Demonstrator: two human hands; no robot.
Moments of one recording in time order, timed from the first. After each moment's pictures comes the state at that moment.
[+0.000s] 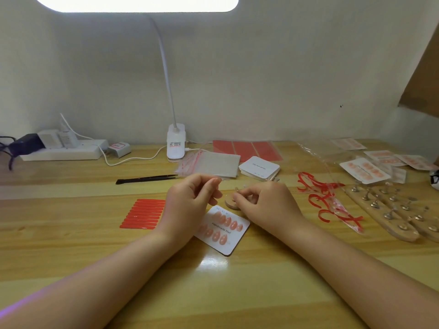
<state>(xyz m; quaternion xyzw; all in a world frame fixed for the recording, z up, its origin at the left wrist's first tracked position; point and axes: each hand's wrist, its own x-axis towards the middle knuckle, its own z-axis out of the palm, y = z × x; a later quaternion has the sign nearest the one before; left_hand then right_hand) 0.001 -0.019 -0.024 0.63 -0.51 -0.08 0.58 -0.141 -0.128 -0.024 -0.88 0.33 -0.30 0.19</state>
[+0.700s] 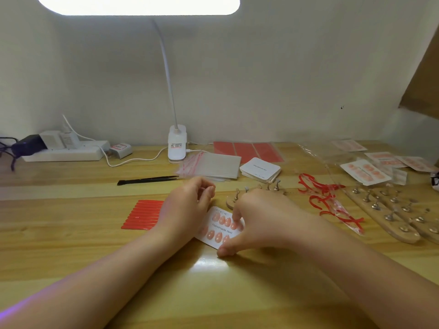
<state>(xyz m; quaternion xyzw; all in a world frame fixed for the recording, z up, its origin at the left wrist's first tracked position) 0.013 -0.023 -0.028 0.75 -0.51 -0.02 0.41 -0.144 -0.089 0.024 -0.96 0.27 0.03 0.03</state>
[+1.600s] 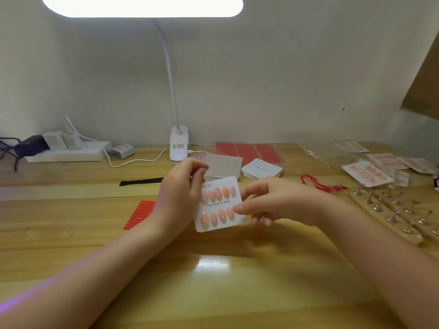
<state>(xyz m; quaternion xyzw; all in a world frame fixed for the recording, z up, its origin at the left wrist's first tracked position) 0.019 -0.019 -0.006 0.67 -0.53 0.05 0.51 -0.158 -0.117 0.043 -0.80 0.30 0.00 0.52</state>
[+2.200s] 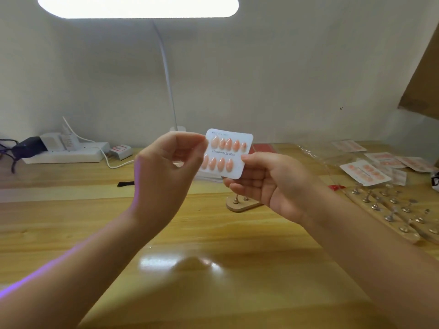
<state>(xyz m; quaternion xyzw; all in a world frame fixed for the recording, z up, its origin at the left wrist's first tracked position) 0.001 0.000 0.041 0.55 -0.52 0.12 0.64 -0.149 -0.091 0.064 -0.52 0.24 -0.26 0.78</state>
